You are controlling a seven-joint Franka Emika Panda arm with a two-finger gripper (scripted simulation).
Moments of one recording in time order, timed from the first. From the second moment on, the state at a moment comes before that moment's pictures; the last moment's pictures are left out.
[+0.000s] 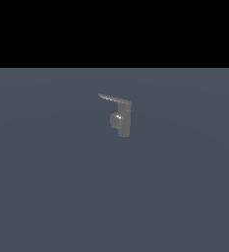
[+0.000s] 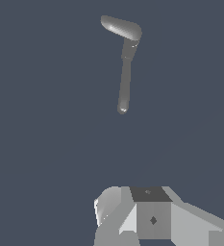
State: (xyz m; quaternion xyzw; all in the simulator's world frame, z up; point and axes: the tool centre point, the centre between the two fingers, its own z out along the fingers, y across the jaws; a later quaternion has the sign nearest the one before) arm -0.246 0.010 0.491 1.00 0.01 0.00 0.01
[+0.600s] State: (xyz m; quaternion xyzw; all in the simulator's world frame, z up) arm -0.243 0.013 0.491 1.00 0.02 0.00 -0.01
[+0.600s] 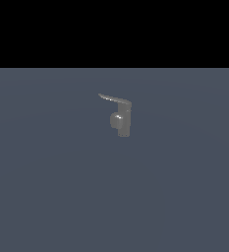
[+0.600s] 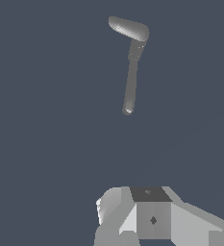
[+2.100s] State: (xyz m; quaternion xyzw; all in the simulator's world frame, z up) arm -0.107 0.021 0.460 0.97 -0.22 -0.03 -0.08
